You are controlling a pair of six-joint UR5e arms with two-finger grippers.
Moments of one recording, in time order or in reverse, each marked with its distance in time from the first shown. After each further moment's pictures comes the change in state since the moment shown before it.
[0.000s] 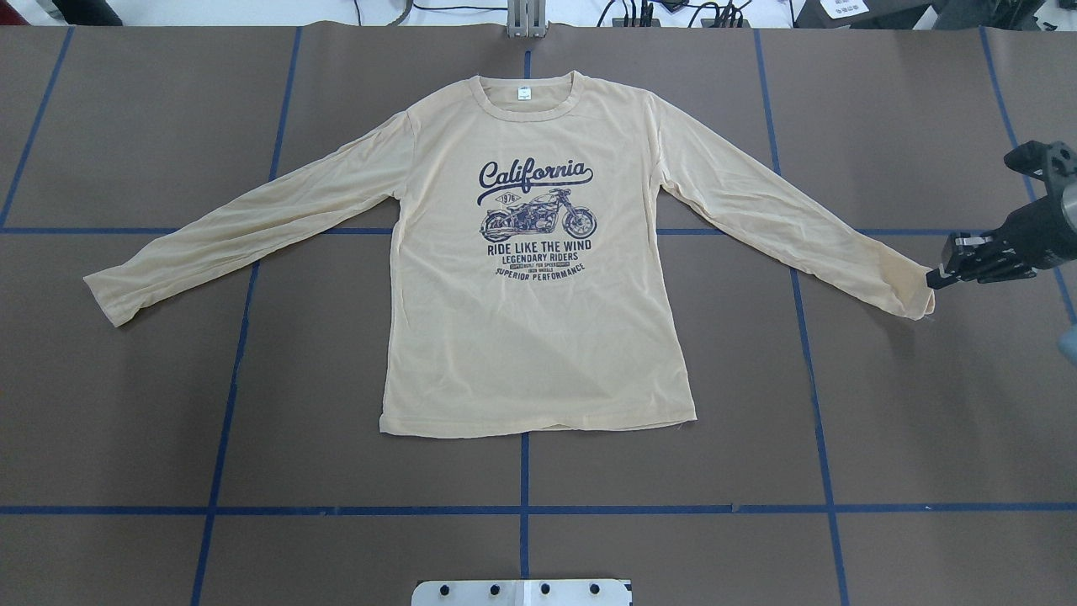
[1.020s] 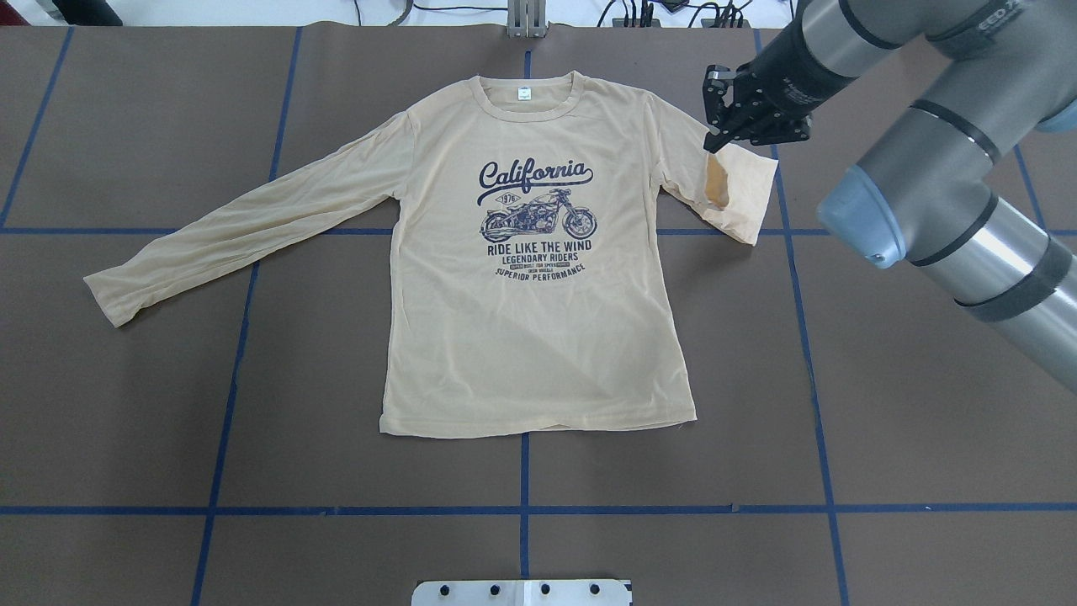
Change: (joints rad) left arm 0.001 0.000 0.005 -0.003 -0.030 0.005; right arm -0.166 0.595 0.068 -0.452 -0.212 0.358
